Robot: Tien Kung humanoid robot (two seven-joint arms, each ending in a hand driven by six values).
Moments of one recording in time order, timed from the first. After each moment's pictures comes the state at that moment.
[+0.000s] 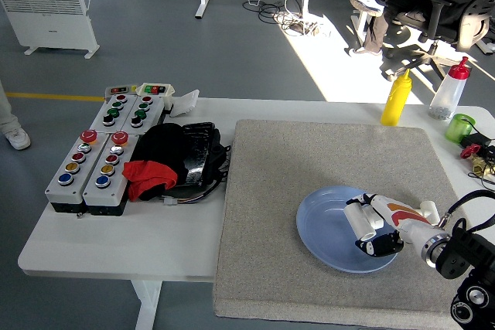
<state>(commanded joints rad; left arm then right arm) -0.21 0.00 -1.70 -0.33 1.56 0.14 0.61 0.46 -0.33 0.94 1.39 -1.81 0.08 -0.32</state>
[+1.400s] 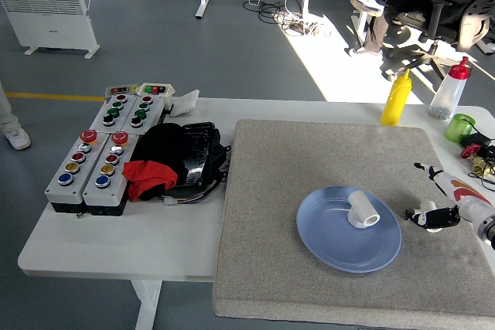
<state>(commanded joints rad) -0.19 0.00 -1.71 -0.34 1.58 0.13 0.62 0.49 -0.39 1.11 1.19 -1.78 0.07 -0.26</state>
